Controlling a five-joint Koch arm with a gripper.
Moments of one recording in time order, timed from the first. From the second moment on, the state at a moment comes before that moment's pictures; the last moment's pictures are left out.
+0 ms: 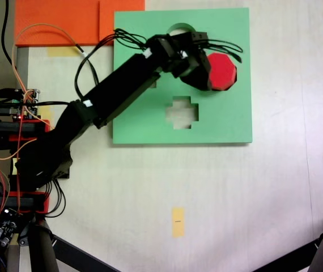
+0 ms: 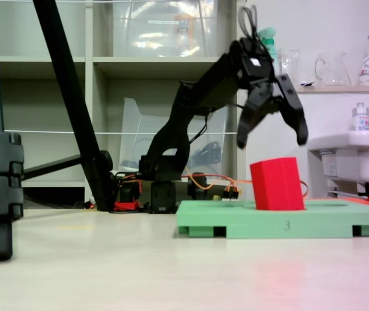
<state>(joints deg) -33.9 48.1 21.9 87.3 118.2</state>
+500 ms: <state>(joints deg) -33.9 39.6 21.9 81.5 118.2</state>
